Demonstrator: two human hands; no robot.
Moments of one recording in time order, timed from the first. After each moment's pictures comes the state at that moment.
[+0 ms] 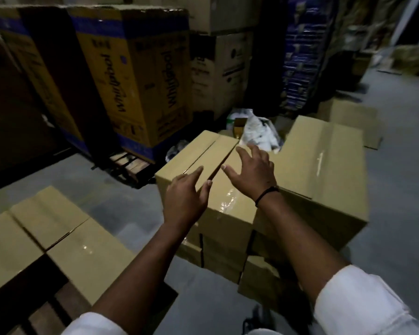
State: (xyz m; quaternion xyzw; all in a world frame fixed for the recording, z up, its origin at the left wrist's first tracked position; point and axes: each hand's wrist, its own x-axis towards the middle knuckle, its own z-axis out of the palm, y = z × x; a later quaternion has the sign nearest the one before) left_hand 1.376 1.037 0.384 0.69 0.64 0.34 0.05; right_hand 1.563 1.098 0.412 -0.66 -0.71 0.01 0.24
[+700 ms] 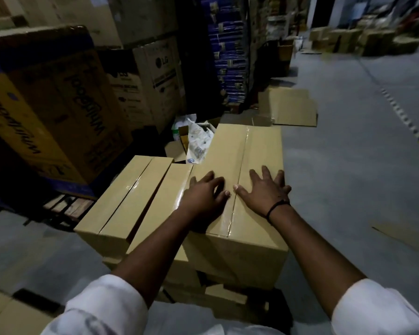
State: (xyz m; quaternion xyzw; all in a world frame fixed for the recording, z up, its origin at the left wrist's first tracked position) left_hand 1.642 1.186 0.395 0.86 0.49 0.09 0.14; right_hand 1.832 1.149 0.372 -0.81 -0.56 0.11 0.11
